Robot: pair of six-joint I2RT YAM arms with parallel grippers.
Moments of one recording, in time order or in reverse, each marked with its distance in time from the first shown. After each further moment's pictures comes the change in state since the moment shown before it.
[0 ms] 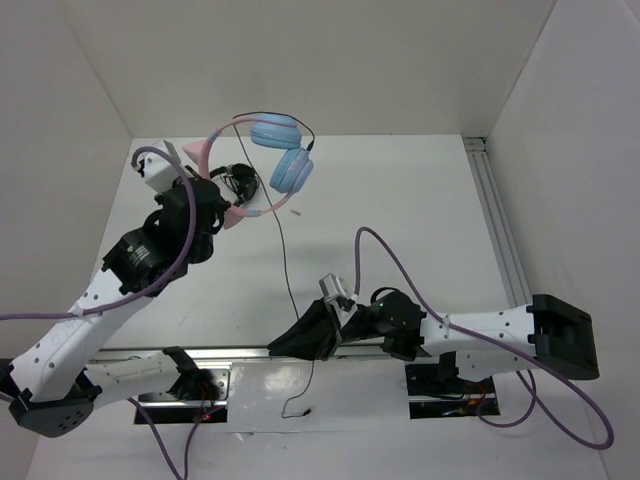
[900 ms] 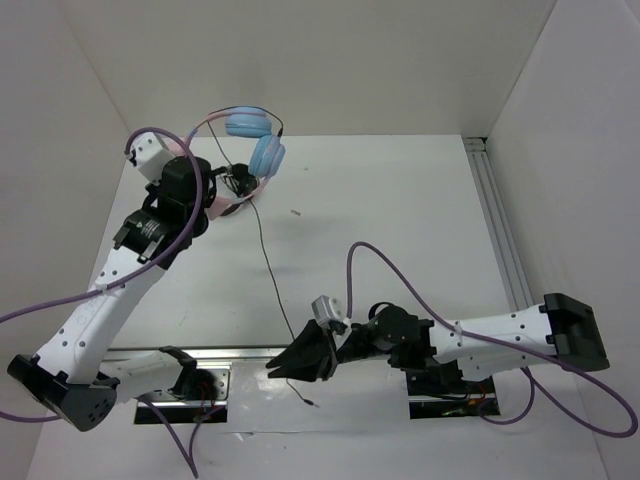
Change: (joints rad) left arm 0.258 0.090 -0.033 0.045 0.113 0.010; right arm 0.148 -0.068 0.038 -0.227 0.145 -0.091
